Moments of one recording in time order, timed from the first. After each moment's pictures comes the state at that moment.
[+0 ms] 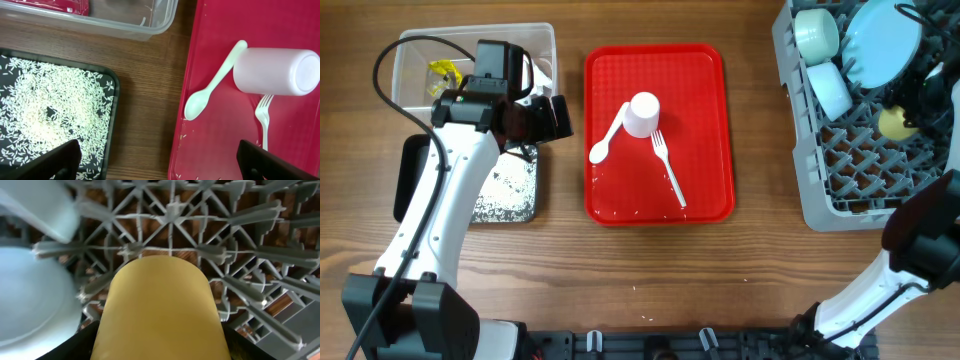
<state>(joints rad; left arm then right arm) -0.12 1.59 1.37 -0.94 0.06 -0.35 -0.46 2.02 1.85 -1.14 0.05 0.23</state>
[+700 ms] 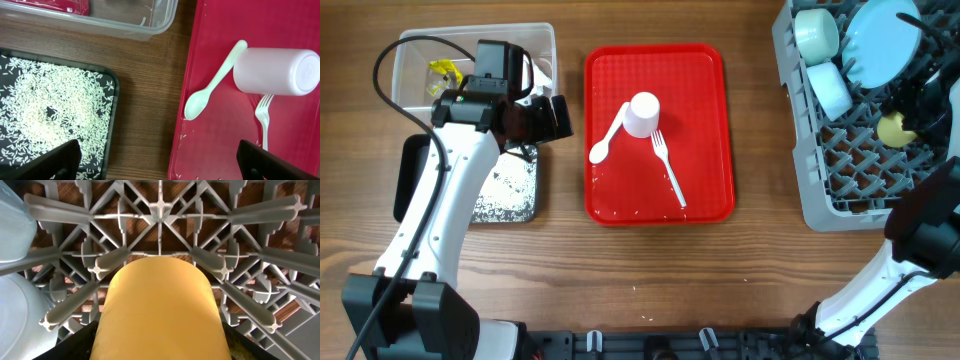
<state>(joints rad) -0.12 1.59 1.37 -0.94 0.06 -0.35 -0.48 2.09 1.85 -1.13 0.06 0.23</state>
